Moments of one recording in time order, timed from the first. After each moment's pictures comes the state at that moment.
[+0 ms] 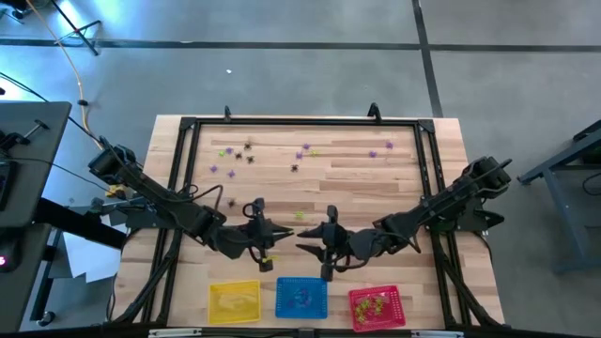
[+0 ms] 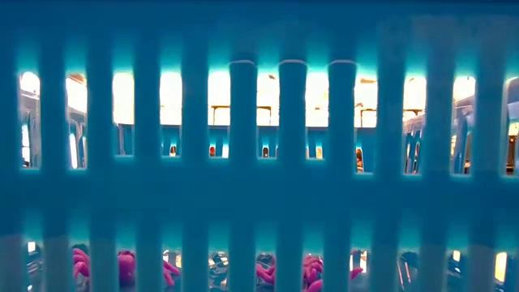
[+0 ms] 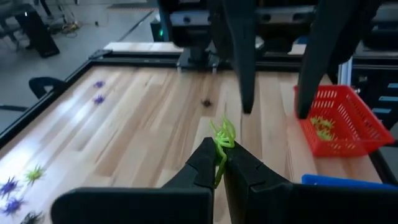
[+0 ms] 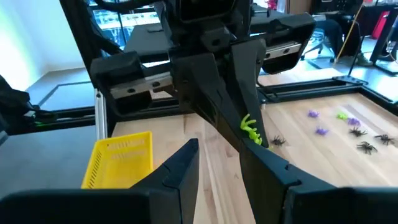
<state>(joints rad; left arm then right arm) -0.54 1.43 0.98 0.01 -0.69 -0.23 0.49 1.63 1.11 0.27 0.55 0.21</state>
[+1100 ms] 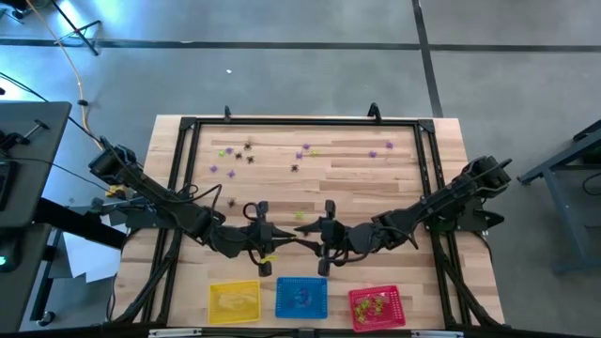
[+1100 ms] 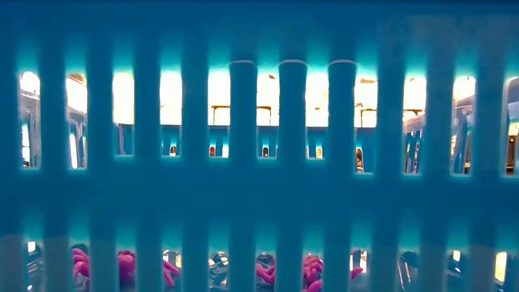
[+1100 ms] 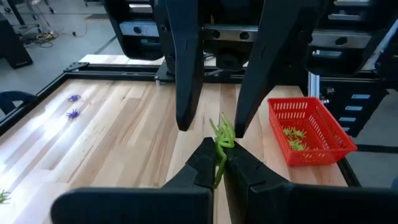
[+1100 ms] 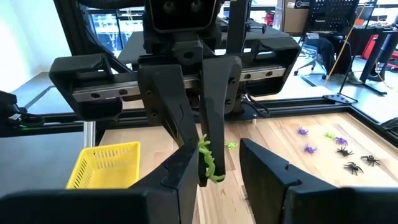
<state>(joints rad) -0.54 1.44 0.98 0.09 -0.62 -0.19 0.46 1.63 1.11 0.33 0.54 0.12</state>
